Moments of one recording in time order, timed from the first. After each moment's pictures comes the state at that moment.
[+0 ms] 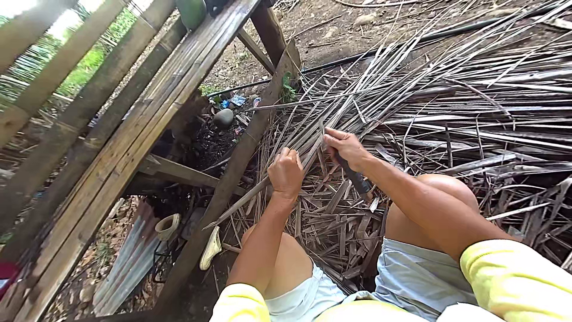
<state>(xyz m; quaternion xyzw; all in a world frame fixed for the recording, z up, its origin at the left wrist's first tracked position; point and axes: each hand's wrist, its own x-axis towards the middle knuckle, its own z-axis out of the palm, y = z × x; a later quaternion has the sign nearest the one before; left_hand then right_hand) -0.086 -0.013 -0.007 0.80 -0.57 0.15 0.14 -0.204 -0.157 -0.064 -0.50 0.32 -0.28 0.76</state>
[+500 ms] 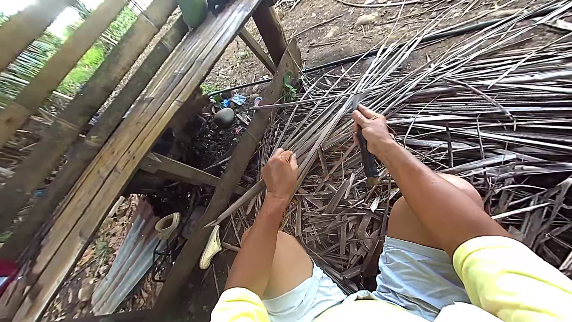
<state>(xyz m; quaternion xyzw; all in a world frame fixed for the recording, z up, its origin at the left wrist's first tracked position) -0.074 -0.009 0.009 0.84 -0.51 0.05 0.19 -0.226 -0.210 -0.075 -0.45 0.41 -0.40 0.69</state>
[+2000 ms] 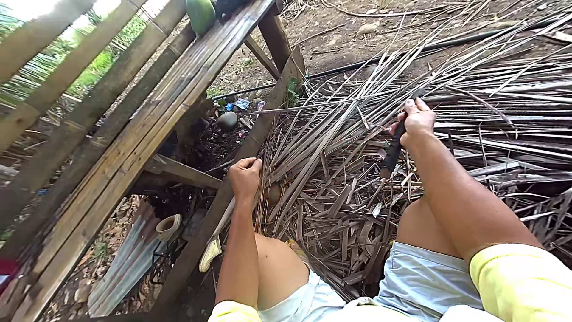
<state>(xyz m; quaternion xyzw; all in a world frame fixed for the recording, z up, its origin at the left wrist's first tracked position) 0.001 0.026 0.031 0.85 -0.34 -0.06 0.39 -0.274 -0.248 -0.069 -0.32 0.50 -0.50 0.63</state>
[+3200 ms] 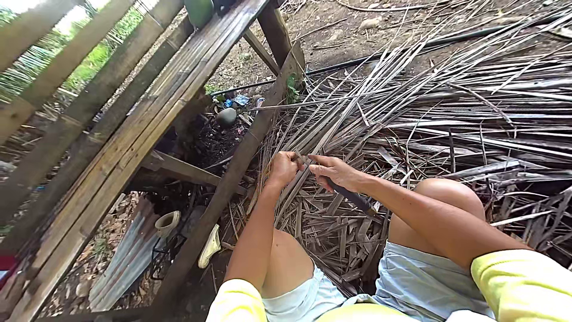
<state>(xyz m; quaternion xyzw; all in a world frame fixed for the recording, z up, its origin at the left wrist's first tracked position) -0.038 -0.033 -0.003 0.80 -0.49 -0.24 0.25 -0.206 -0.112 -0.066 -0.60 0.17 -0.12 0.77</state>
